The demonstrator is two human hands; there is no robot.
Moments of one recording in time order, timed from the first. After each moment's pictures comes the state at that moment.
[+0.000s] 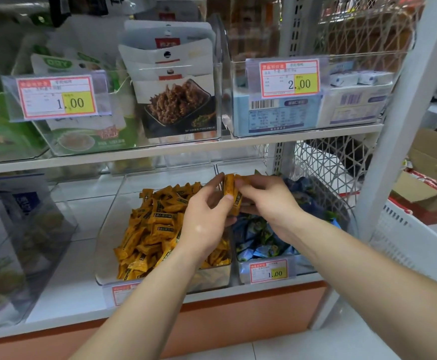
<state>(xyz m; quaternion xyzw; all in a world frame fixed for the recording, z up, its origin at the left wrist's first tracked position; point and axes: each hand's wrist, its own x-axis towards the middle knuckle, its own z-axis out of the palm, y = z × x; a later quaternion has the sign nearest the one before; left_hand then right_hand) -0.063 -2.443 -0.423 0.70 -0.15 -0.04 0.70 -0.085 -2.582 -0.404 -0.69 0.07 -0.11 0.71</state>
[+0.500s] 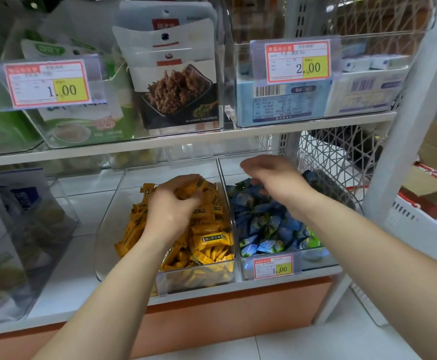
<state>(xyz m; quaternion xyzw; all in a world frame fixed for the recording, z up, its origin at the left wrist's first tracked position) -0.024 -2.389 -0.429 0.83 -0.14 0.09 0.54 -0.061 -2.609 -0.397 -0.79 0.06 -0.13 0.59</state>
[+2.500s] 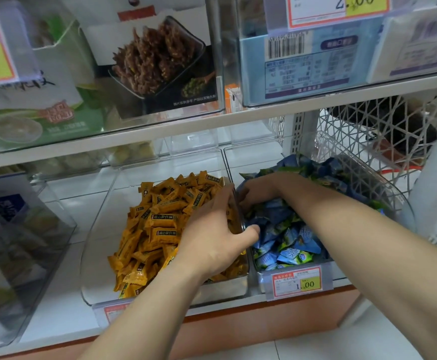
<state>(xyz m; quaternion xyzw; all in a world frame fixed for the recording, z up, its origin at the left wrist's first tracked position) -0.029 -2.431 -0.469 0.91 -0.27 0.05 0.31 0.064 -2.622 -0.467 -0.95 -0.08 0.27 0.13</state>
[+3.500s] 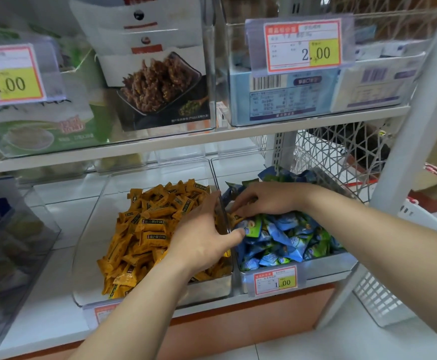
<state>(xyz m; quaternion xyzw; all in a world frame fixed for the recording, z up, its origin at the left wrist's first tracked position) -0.029 -2.431 -0.461 0.92 -0.26 0.00 0.31 -0.013 -2.645 -0.425 -0.94 -0.14 0.17 0.26</state>
